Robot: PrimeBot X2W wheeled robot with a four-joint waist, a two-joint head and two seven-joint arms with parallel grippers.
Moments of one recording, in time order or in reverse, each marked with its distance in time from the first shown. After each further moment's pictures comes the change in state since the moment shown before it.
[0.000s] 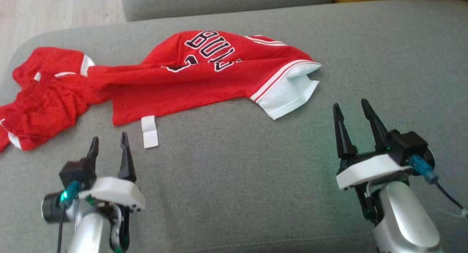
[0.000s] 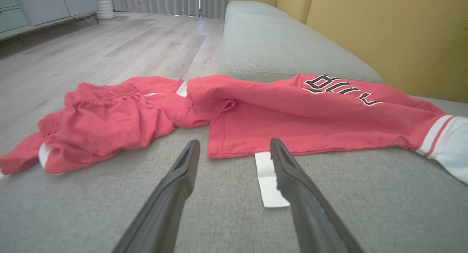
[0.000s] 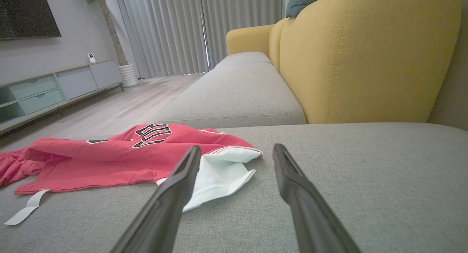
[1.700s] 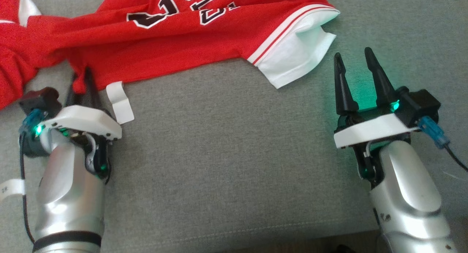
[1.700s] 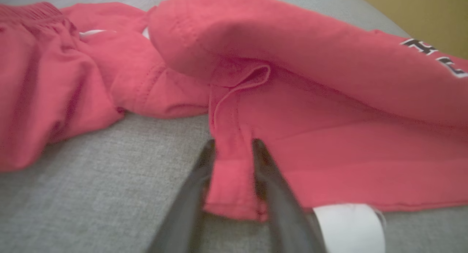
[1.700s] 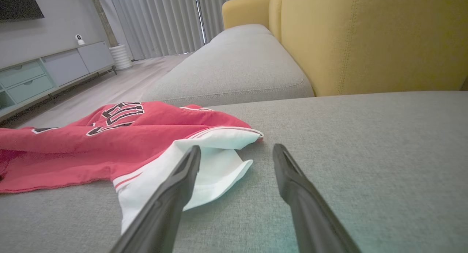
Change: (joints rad) left arm -0.384 -0.008 0.157 0.333 -0.002 -0.135 -0.025; right arm -0.145 0.001 0.026 -0.065 0.045 0.000 0.000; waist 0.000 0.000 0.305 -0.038
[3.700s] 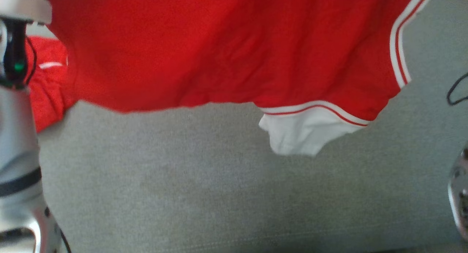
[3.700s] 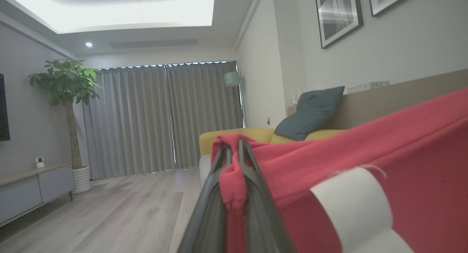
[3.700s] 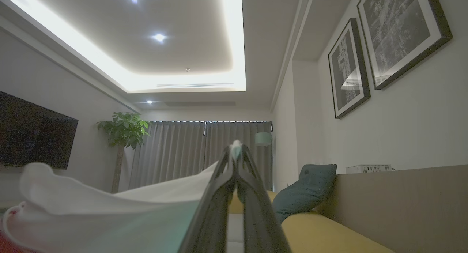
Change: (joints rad) left arm -0.280 0.167 -0.060 -0.557 0.062 -0.075 0.227; right arm -0.663 -0.144 -0.139 -0.111 0.063 0.000 0.187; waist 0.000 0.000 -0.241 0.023
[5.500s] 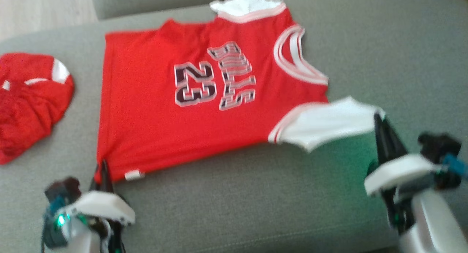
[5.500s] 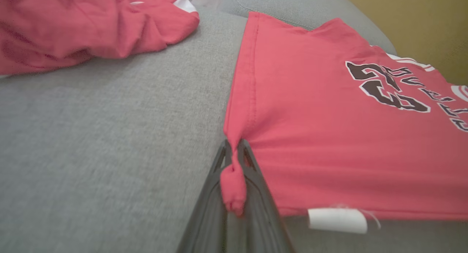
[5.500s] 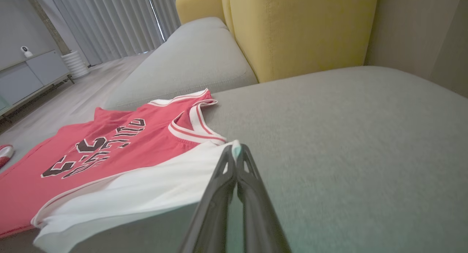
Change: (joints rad) left arm 0.650 -0.210 0.091 0.441 -0.111 0.090 -0.202; right arm 0.873 0.092 0.002 0.098 0.025 0.003 0.006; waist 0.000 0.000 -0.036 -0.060
